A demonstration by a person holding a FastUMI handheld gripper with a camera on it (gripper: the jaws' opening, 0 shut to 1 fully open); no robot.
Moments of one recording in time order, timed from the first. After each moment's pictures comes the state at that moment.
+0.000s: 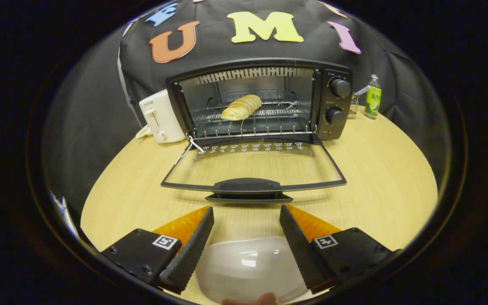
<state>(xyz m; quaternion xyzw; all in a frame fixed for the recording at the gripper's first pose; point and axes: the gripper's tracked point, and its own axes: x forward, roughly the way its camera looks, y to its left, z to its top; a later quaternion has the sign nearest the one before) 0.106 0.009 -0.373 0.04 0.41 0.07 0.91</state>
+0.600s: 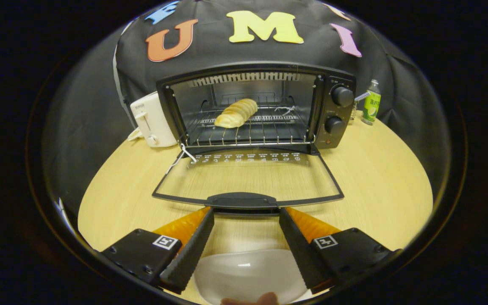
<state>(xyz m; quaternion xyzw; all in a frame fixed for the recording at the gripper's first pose) 0.125 0.005 -0.359 0.03 0.40 0.05 0.92</state>
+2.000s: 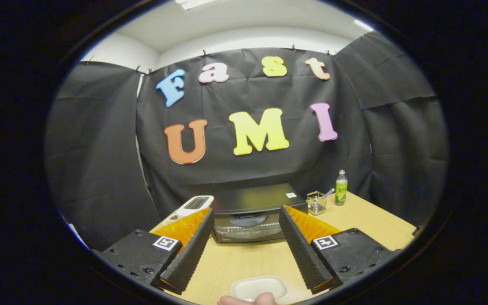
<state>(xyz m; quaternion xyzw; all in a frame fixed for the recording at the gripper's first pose) 0.050 -0.009 -0.038 0.07 0.09 0.03 0.99</state>
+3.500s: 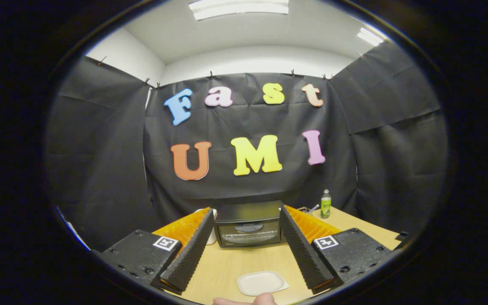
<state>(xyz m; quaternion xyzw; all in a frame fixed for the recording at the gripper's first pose) -0.043 0.012 0.011 0.04 0.03 0.01 1.00</state>
